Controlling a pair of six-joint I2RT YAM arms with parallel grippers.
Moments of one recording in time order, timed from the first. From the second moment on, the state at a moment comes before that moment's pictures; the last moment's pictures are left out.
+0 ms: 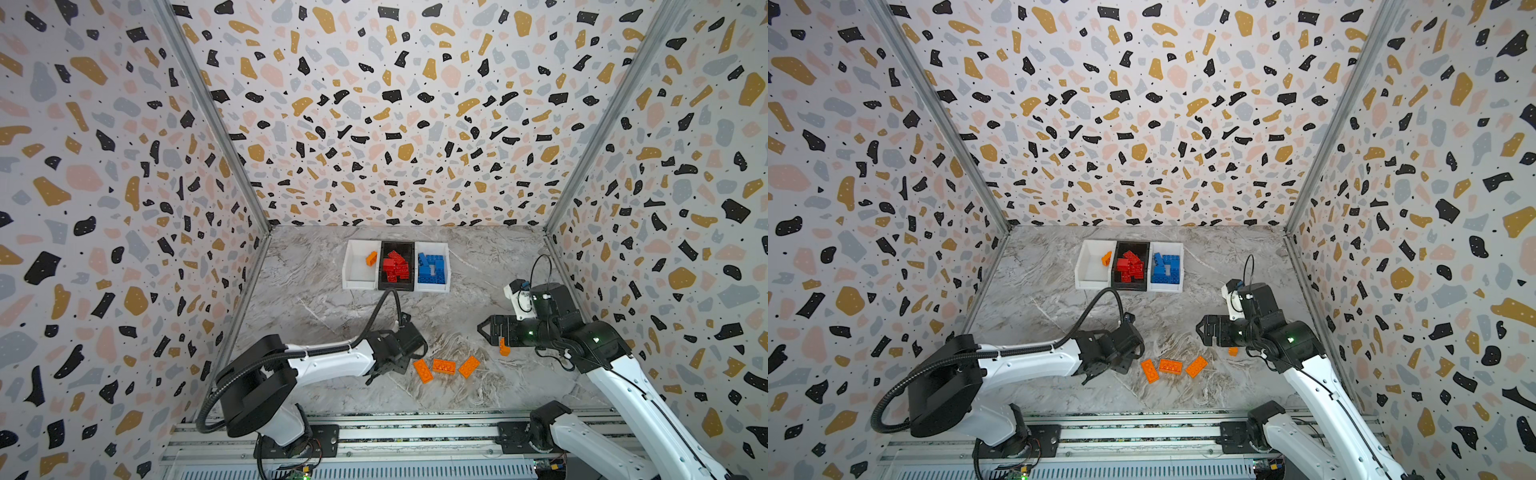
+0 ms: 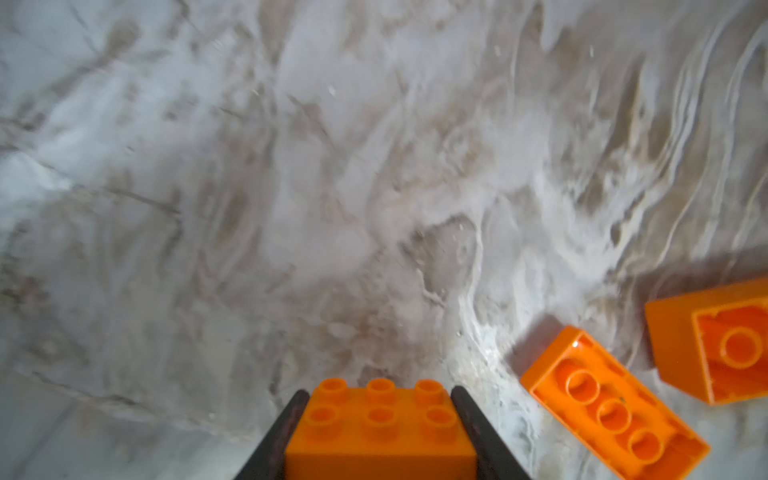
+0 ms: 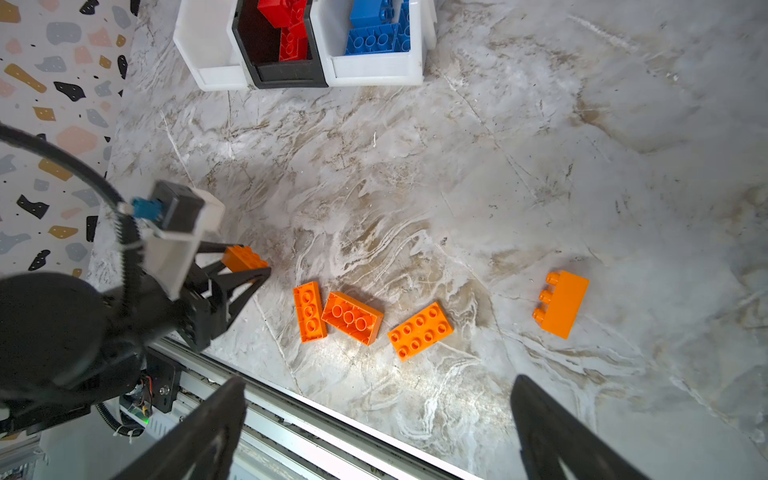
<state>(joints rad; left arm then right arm) -0.96 1.50 0.87 -0.52 -0.30 -0.56 0.41 0.87 0.99 -1.01 -0.24 0.37</state>
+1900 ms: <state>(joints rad) -1.00 1.50 1.03 -0.67 -0.27 -0.83 0.42 0.96 1.06 -0.92 -0.27 0.34</state>
